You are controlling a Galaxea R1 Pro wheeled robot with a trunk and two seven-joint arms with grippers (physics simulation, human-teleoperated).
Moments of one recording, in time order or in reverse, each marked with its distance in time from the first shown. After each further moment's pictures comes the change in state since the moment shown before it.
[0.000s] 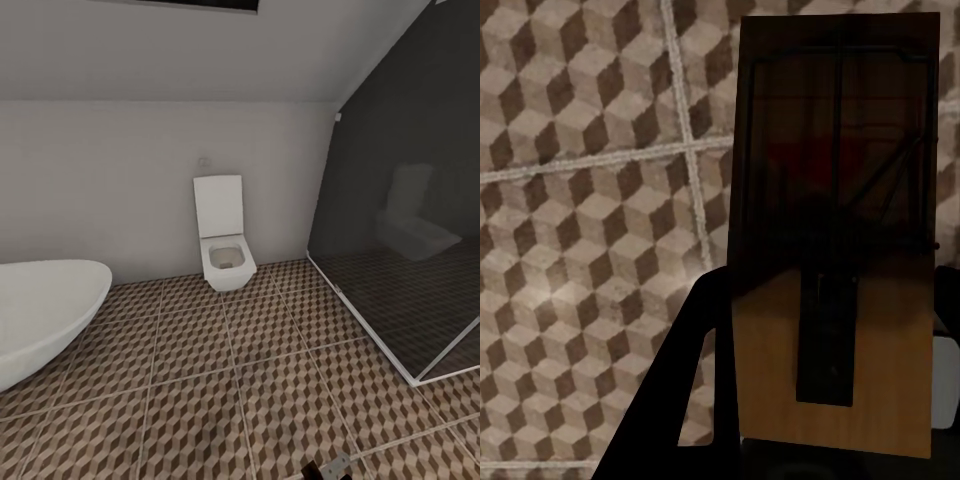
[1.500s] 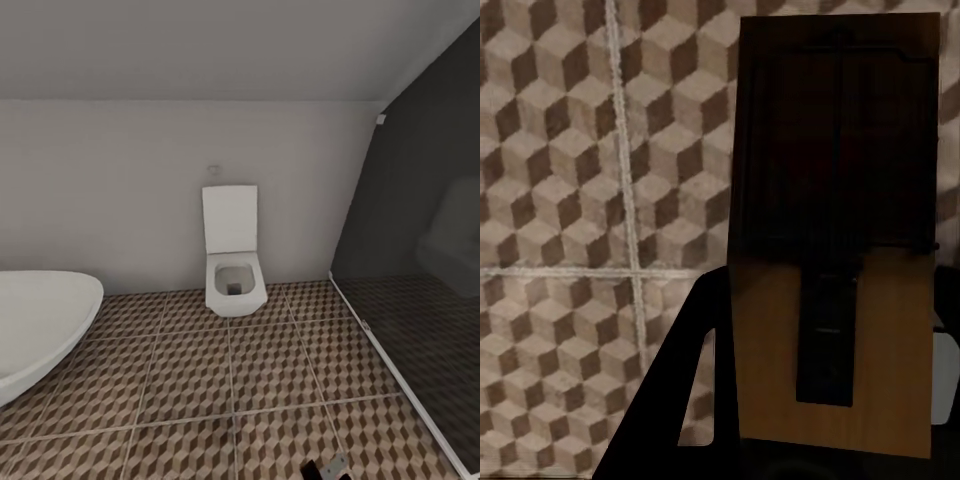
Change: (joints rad) left arm 0.002 -0.003 -0.001 0.000 -0.002 0.001 0.000; right arm 0.000 0.006 0.002 0.002 -0.003 -0.002 -0.003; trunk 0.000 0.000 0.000
